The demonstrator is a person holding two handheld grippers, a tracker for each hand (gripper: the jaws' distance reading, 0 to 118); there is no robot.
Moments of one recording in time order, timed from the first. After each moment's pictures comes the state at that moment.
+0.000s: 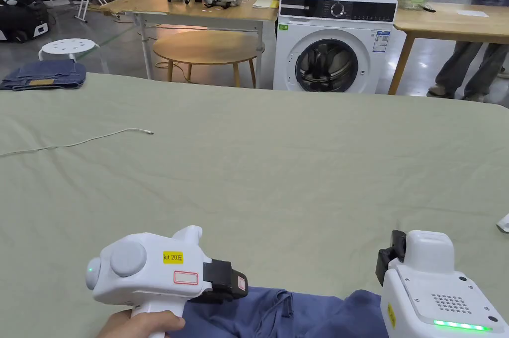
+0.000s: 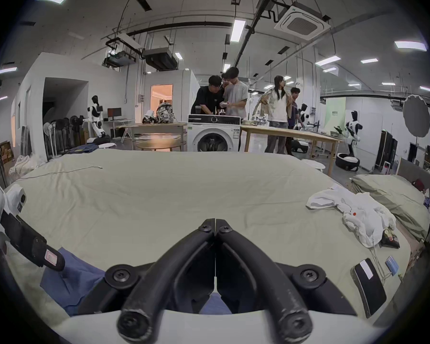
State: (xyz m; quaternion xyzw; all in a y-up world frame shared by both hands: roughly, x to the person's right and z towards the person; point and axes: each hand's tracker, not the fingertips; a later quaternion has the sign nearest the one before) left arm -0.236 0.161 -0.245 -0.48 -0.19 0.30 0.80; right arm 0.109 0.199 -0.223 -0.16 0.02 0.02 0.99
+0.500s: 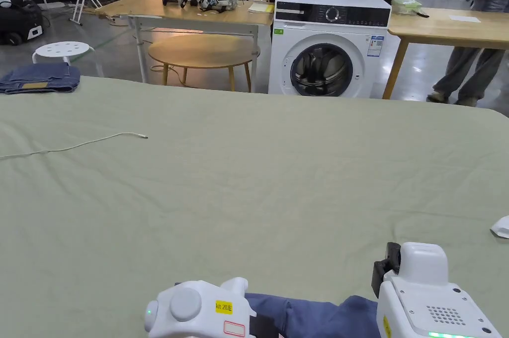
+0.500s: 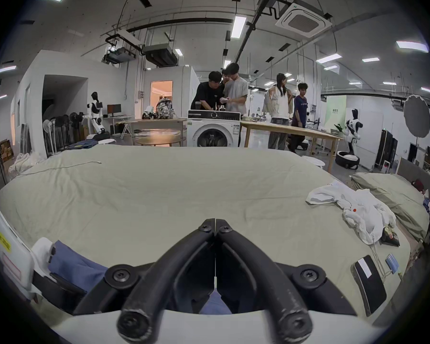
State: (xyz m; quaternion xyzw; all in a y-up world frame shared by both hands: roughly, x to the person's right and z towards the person) left arm -0.155 0.090 -0.248 -0.55 -0.24 0.30 0.74; right arm 0.112 0.191 -0.223 -0.17 0.02 0.03 0.99
